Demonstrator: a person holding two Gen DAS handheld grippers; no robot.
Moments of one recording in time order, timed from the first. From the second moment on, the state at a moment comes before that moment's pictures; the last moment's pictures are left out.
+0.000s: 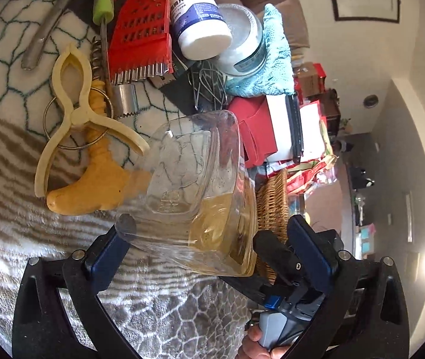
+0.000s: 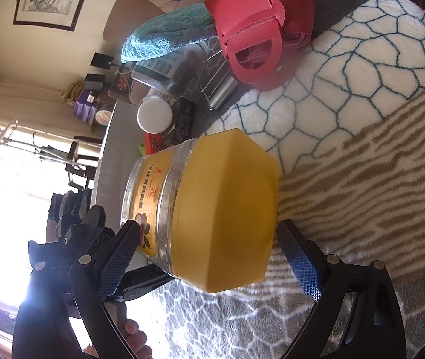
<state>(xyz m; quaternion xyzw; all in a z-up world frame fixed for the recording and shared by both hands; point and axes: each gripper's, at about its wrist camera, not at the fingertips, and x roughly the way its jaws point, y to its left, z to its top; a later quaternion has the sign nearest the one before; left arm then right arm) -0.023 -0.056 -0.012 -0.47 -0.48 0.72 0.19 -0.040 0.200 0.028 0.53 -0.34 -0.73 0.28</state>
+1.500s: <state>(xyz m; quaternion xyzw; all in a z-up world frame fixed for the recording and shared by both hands) -0.030 -0.066 -0.025 -0.50 -0.51 0.68 0.18 -0.050 0.112 0.063 0.42 0.21 -0.75 0.47</state>
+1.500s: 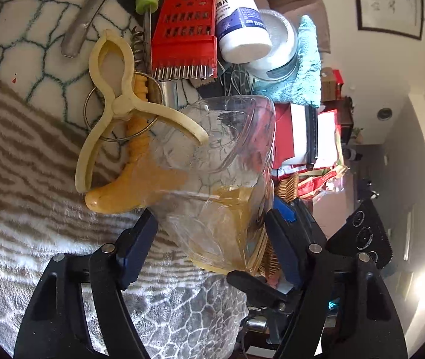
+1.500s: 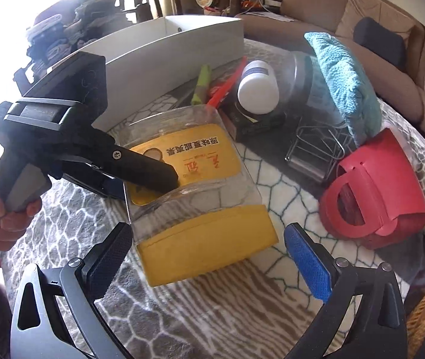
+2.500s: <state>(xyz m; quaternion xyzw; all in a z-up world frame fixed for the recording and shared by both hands) 0.047 -0.224 0.143 -0.43 -0.45 0.75 0.21 0.049 -0.027 0.207 0.32 0.24 -0.74 0.55</state>
